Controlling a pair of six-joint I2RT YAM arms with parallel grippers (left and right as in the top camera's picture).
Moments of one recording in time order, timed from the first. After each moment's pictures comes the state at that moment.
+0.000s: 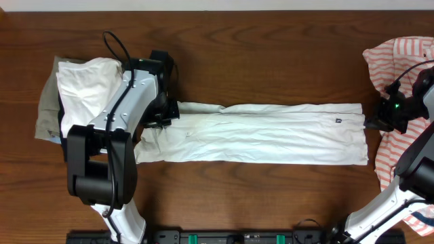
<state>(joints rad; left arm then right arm) -0.17 1.91 1.41 -1.19 -0.01 -0.38 -0.54 2.05 1.48 -1.08 -0.30 -0.12</state>
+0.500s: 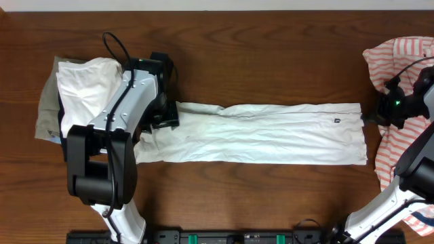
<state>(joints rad) -0.17 1.91 1.41 -1.24 -0.03 -0.38 -0.54 2.05 1.49 -1.06 -0.43 -0.14</state>
